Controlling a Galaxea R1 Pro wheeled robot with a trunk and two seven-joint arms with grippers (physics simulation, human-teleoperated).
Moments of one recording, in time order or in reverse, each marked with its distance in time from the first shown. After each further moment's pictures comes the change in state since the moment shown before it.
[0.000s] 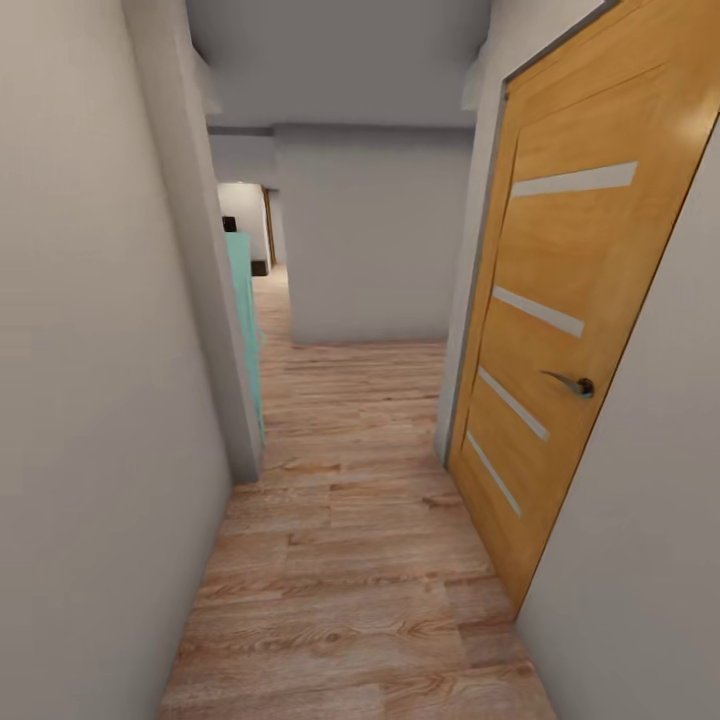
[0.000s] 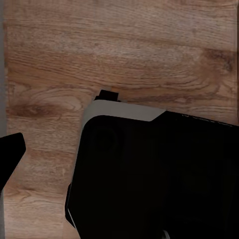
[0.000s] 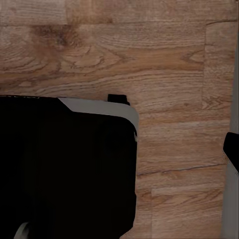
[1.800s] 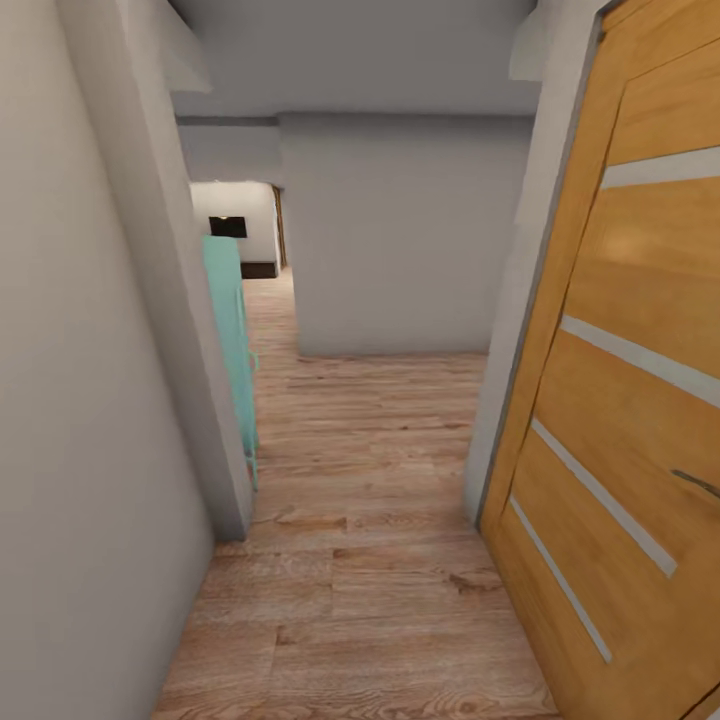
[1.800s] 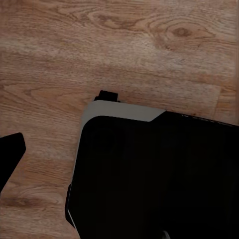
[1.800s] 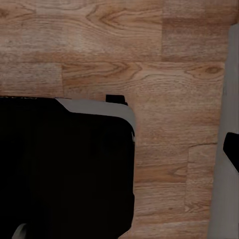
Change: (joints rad) left arm 0.000 -0.001 -0.001 0.000 -0.003 -0.002 0.000; right arm 0.002 -0.005 0.000 0.001 -0.003 -0.006 -0.001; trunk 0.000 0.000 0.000
